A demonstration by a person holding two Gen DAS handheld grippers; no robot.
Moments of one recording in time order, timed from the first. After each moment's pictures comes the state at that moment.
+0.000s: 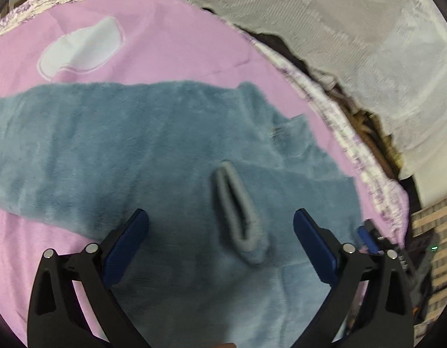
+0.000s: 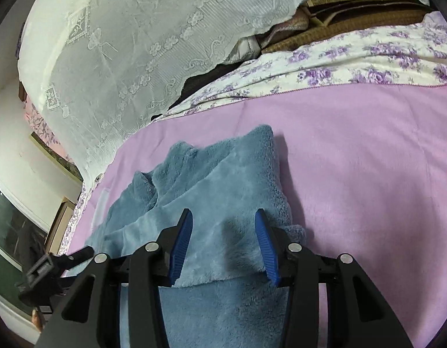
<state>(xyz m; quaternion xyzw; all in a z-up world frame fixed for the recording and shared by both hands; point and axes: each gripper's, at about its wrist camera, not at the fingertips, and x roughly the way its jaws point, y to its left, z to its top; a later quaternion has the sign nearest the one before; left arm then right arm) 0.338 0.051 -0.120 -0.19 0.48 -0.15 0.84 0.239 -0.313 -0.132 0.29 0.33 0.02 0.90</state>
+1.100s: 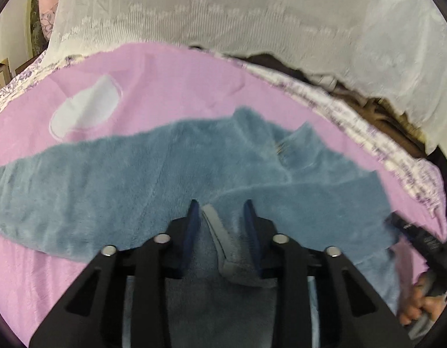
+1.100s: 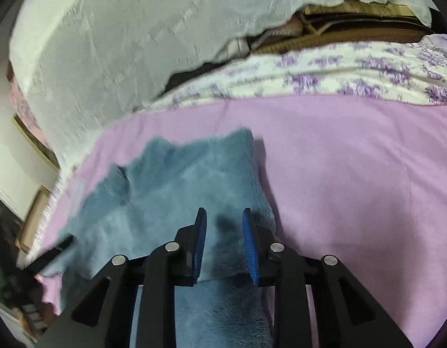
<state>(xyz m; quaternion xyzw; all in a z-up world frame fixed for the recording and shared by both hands) 0.329 0.025 -0.109 -0.06 0.40 -0.10 0.91 0.245 -0.313 -0.138 0.23 0.38 -0.04 0.90</state>
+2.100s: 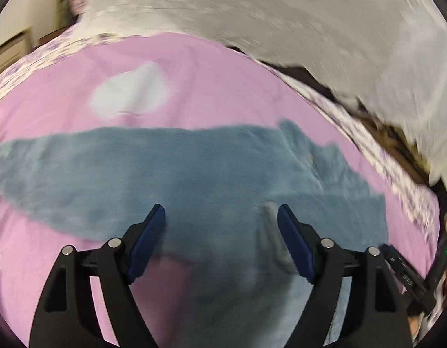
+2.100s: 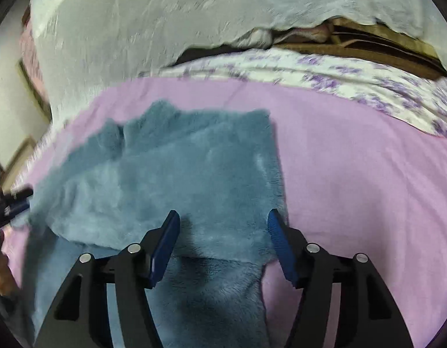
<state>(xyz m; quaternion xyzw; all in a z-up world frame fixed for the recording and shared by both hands) 0.321 0.104 -0.101 -0.13 0.42 -0.05 0.90 0.230 -0.290 -0.132 0.15 0.37 -0.02 0.91</state>
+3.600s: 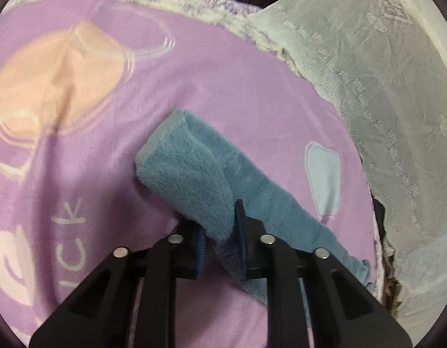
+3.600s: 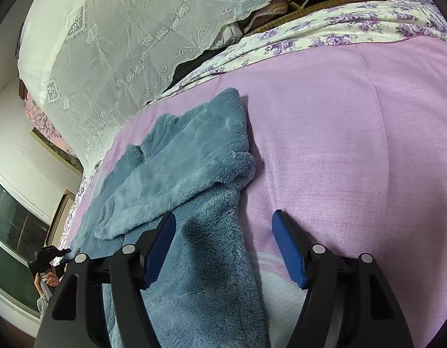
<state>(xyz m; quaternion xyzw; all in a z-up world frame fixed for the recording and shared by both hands) 0.307 0.369 -0.157 -0.42 0.38 0.13 0.81 0.176 -0.324 -0.167 0.31 0.35 0.02 0.88</state>
